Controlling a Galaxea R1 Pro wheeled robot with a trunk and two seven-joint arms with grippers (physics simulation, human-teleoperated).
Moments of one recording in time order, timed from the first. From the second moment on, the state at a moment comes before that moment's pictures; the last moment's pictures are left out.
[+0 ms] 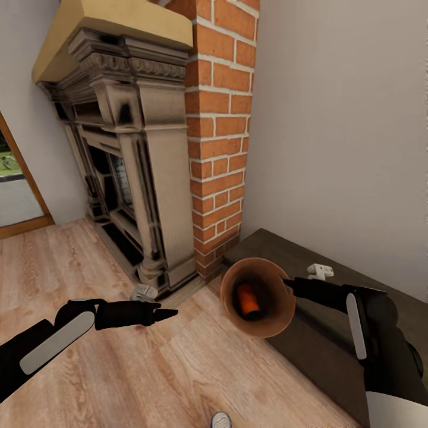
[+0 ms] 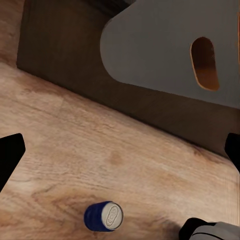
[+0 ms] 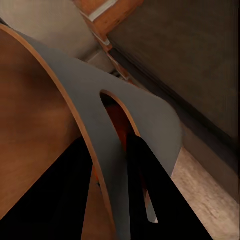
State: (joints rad) left arm -0.66 0.63 -0.77 -1.42 1.15 0.61 -0.25; right arm -0.51 -0.05 -0.27 -1.53 0.02 1.05 0.62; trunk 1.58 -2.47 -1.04
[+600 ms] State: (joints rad) left arm -0.66 0.63 -0.77 -1.42 1.15 0.61 -0.25; right arm -0.51 -0.05 -0.28 -1.53 0.06 1.05 0.62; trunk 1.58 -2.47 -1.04
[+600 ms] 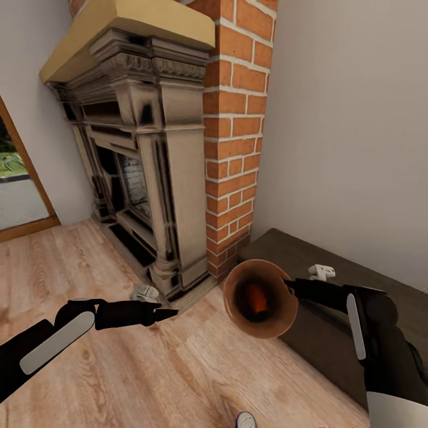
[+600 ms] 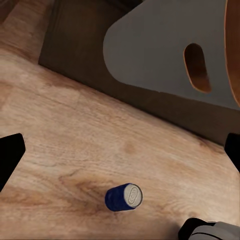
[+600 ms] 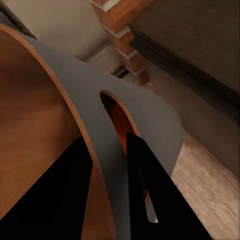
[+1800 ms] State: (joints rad) left arm -0.66 0.63 -0.77 -1.42 1.15 0.61 -0.25; right arm -0.51 -0.05 -0.27 -1.53 0.04 1.05 0.62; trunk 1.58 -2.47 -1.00
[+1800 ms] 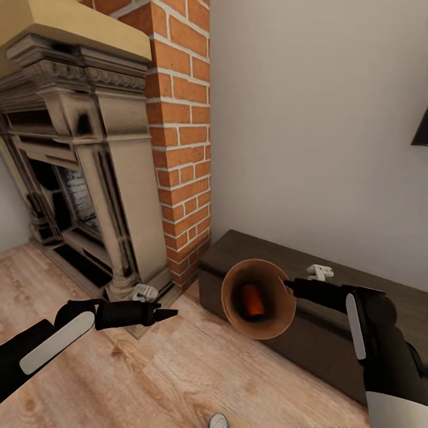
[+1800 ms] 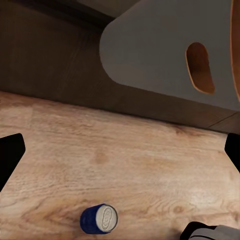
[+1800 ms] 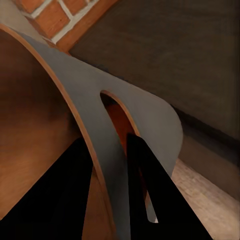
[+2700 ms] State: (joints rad) left arm -0.66 0.63 -0.77 -1.42 1.15 0.61 -0.25; right arm -0.52 -0.05 -0.27 -1.53 0.09 1.04 0.62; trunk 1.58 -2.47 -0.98
